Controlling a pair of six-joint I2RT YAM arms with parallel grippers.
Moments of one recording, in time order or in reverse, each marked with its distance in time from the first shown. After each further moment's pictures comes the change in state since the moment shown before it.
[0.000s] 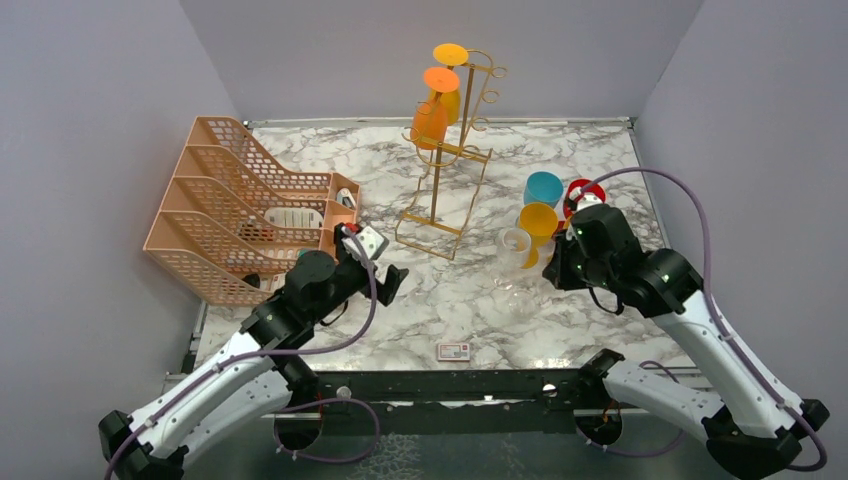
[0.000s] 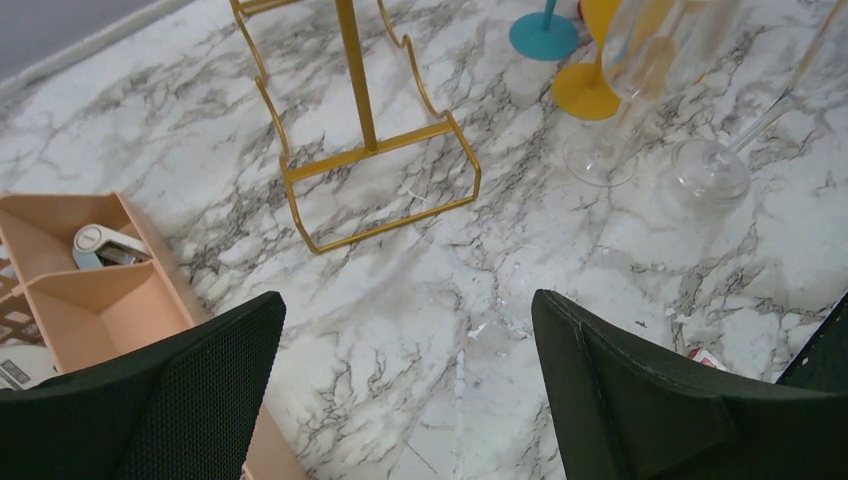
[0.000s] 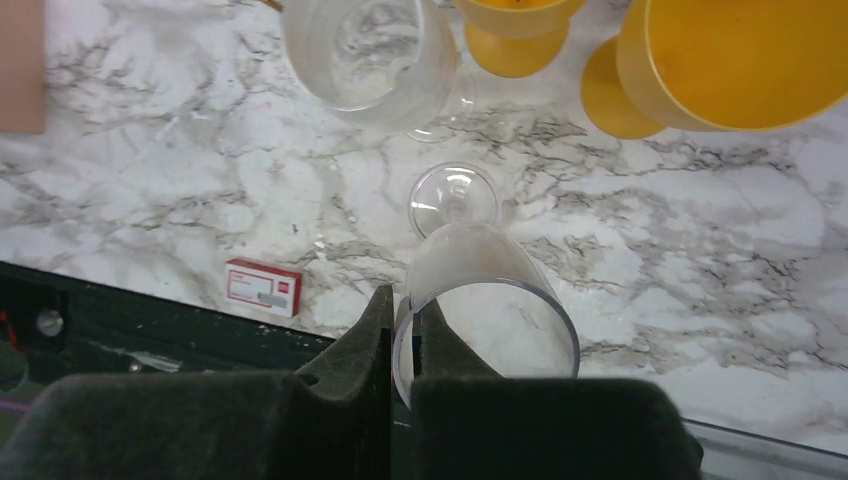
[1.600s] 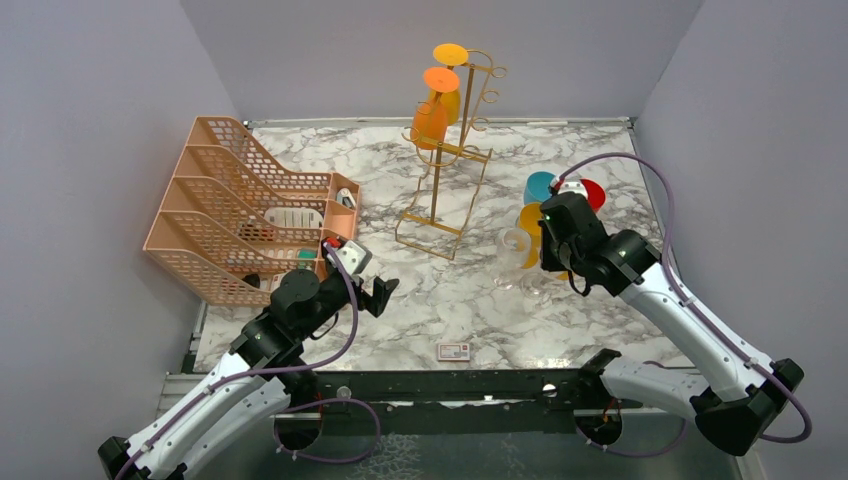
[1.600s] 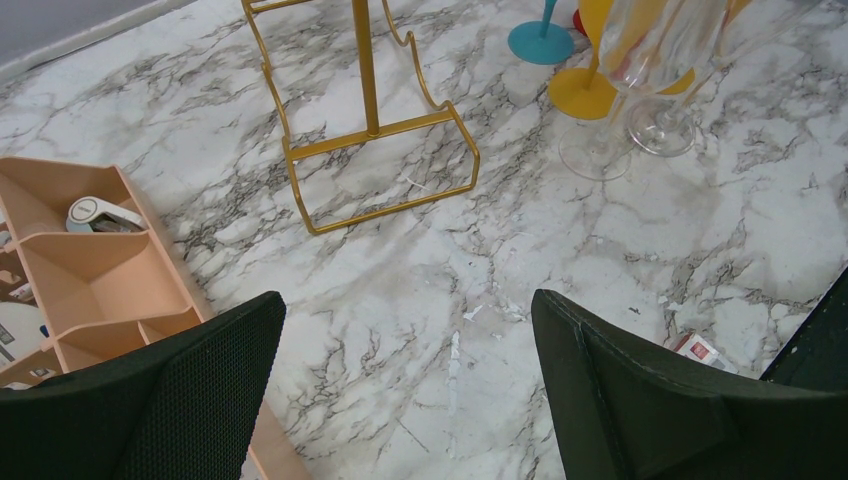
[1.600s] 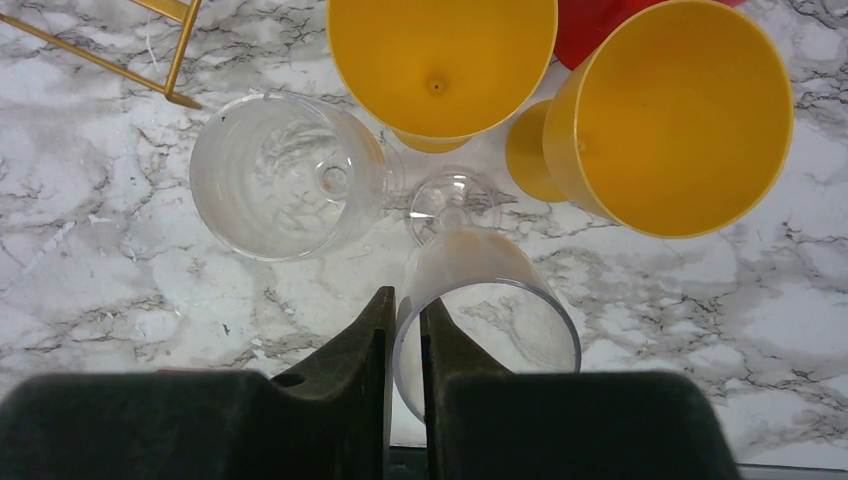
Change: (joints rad) left arm 0.050 -0.143 -0.100 -0.031 0.023 -0.050; right arm 0.000 0.174 -0.044 0.145 0.227 -0.027
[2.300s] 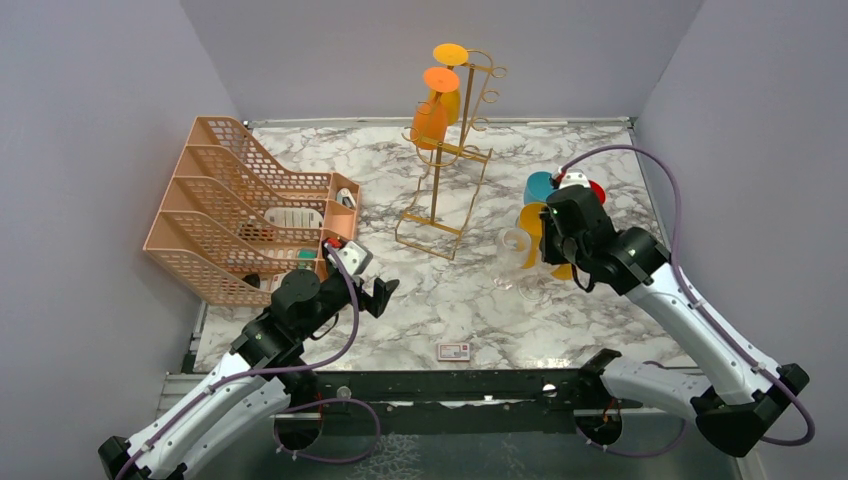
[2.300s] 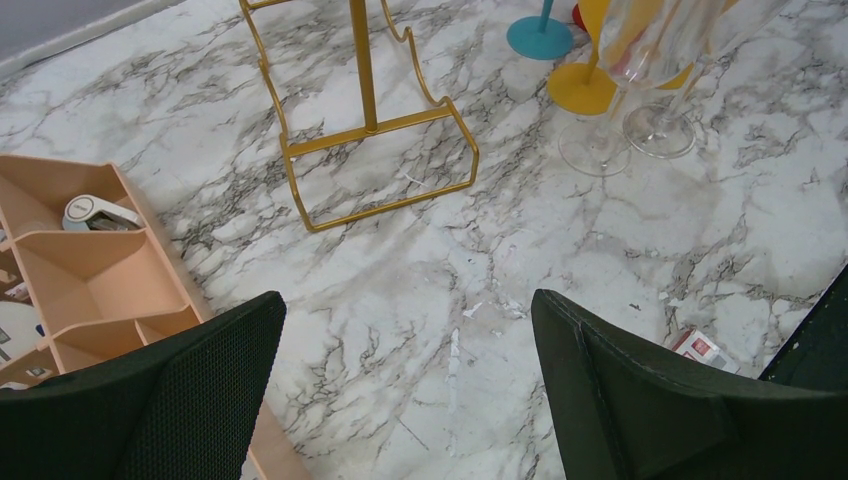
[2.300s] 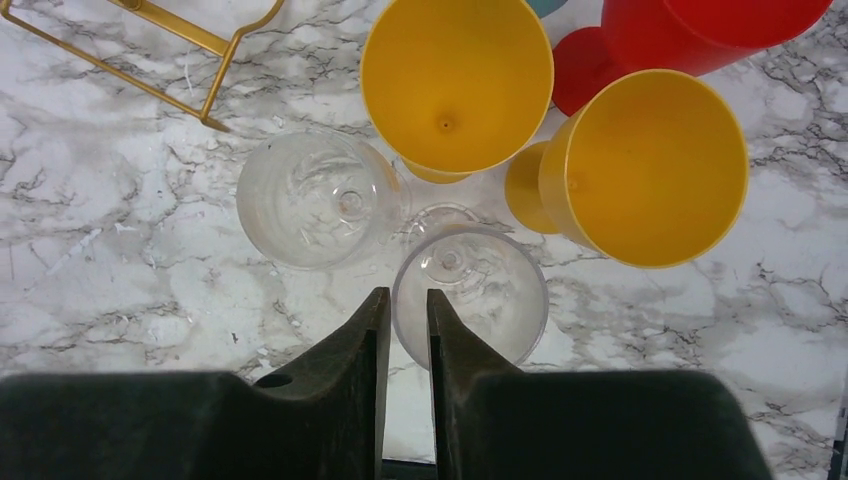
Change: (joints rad) left arm 0.000 0.000 -0.005 0.001 0.006 0.003; right arm 0.000 -0.002 0.055 0.012 -0.004 -0.063
